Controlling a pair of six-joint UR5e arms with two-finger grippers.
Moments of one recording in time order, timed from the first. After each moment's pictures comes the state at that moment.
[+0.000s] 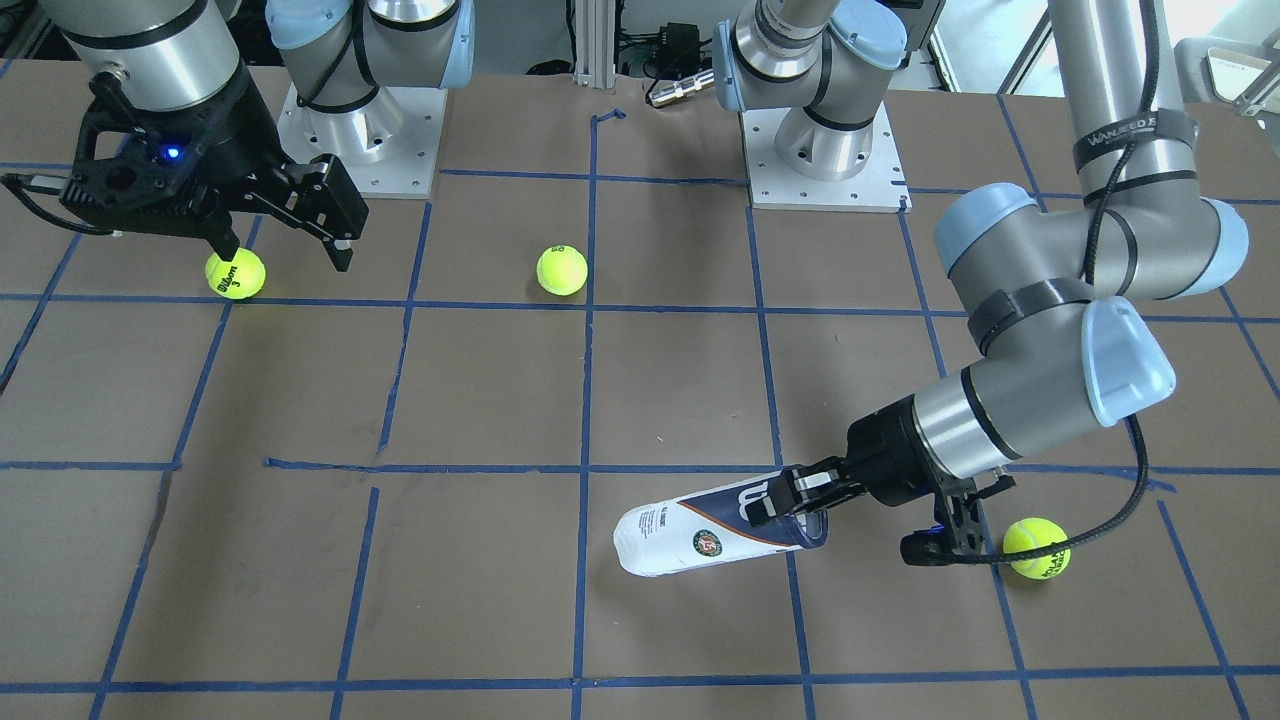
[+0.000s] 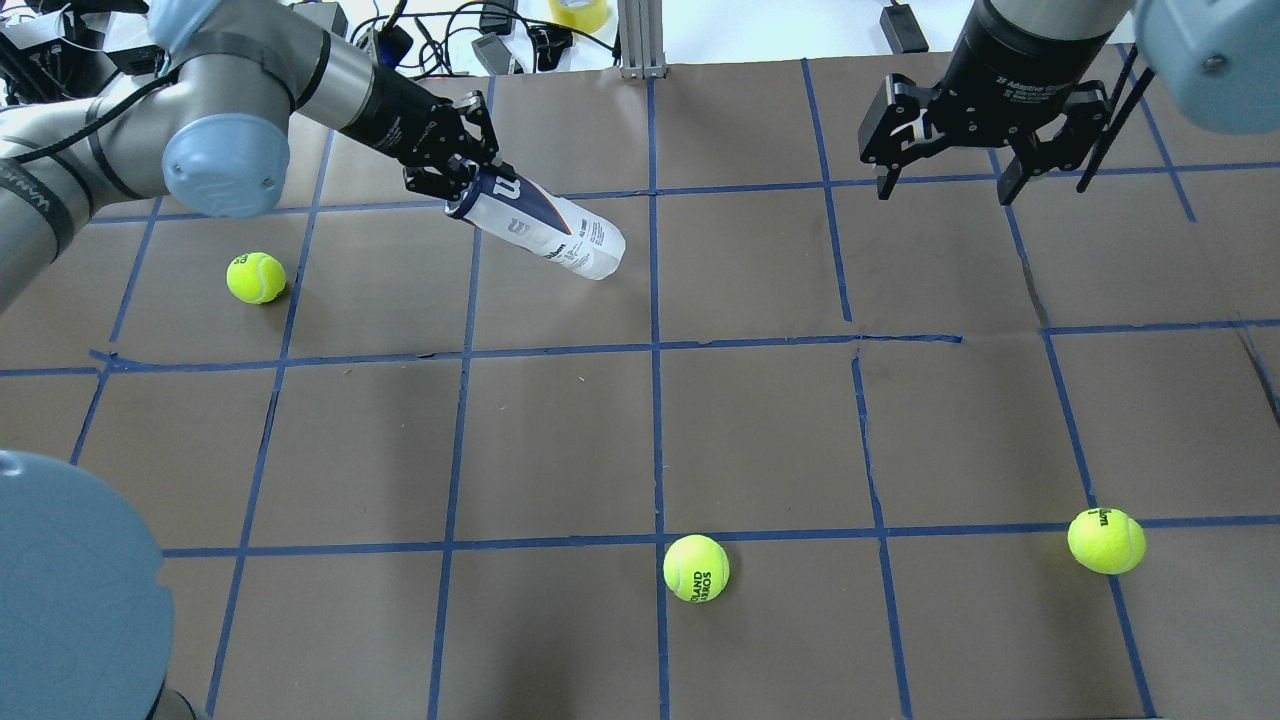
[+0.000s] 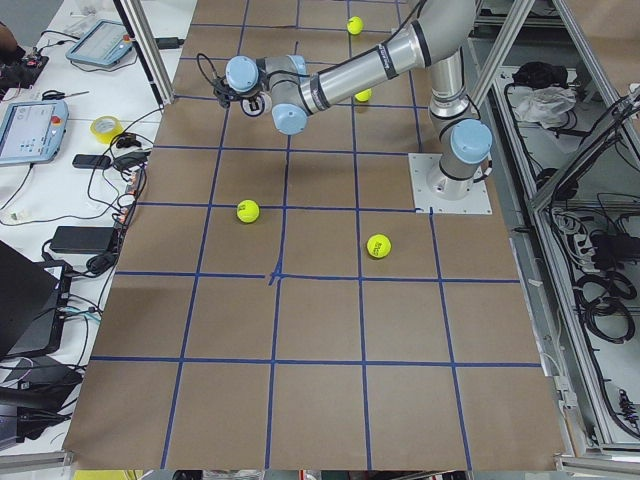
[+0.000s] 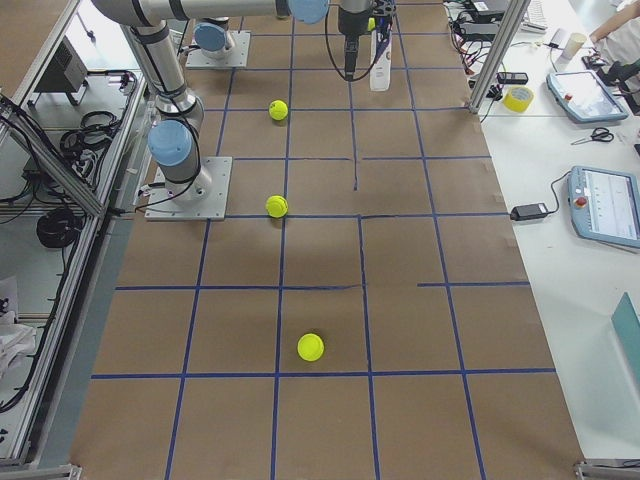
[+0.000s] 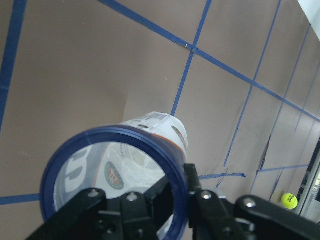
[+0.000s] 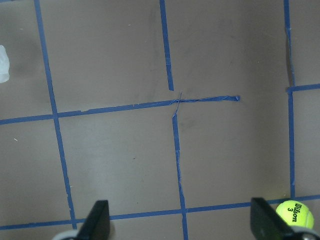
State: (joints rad) left arm -1.50 -1.99 -1.51 -1.12 1.02 -0.25; right arm 1.57 -1.54 1.50 -1.54 -1.56 0.11
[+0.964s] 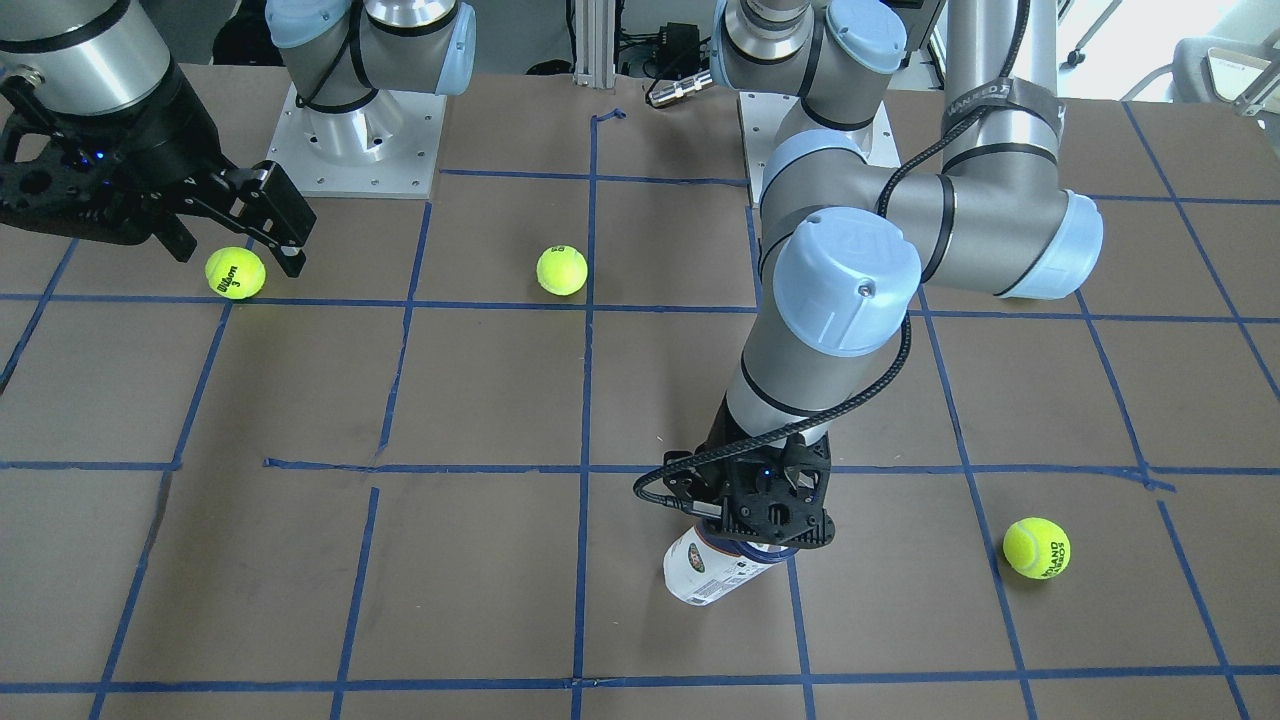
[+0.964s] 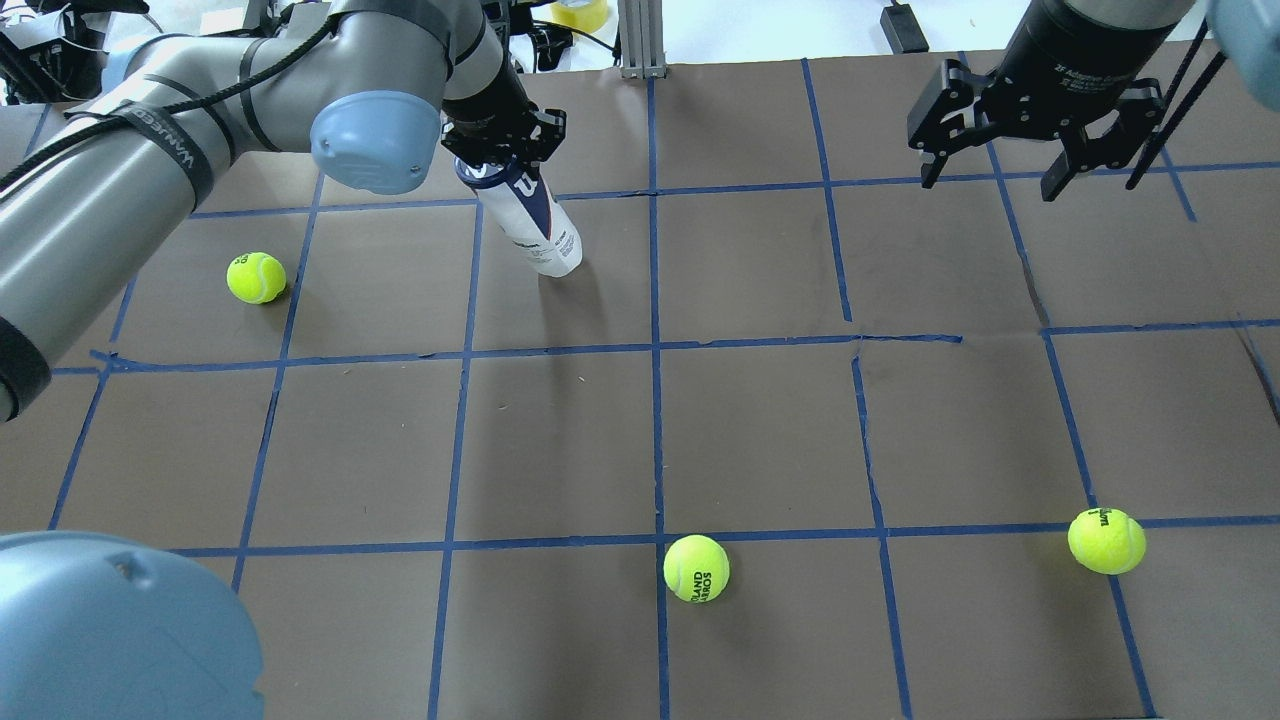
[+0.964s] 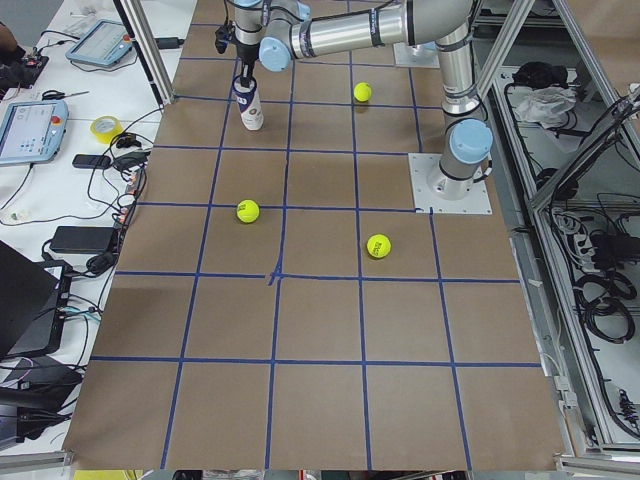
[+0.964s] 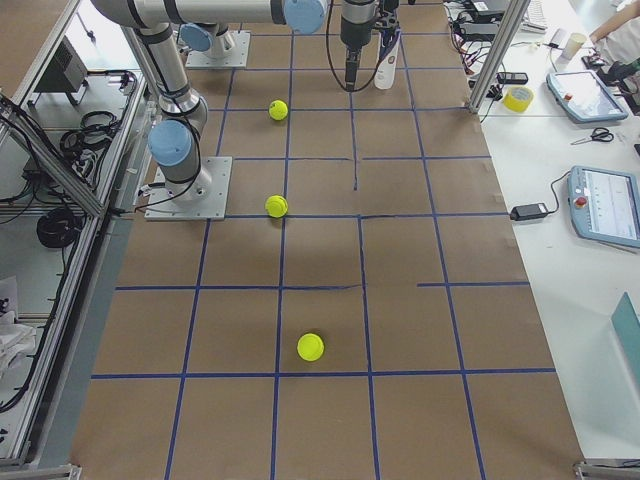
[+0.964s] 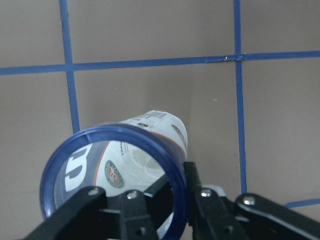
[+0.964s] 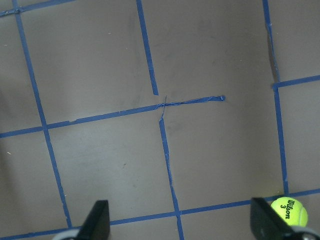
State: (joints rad) left arm -1.73 -2.02 -1.42 -1.09 1.51 -0.06; right arm 1.49 -1.56 1.50 -1.53 -1.53 0.10
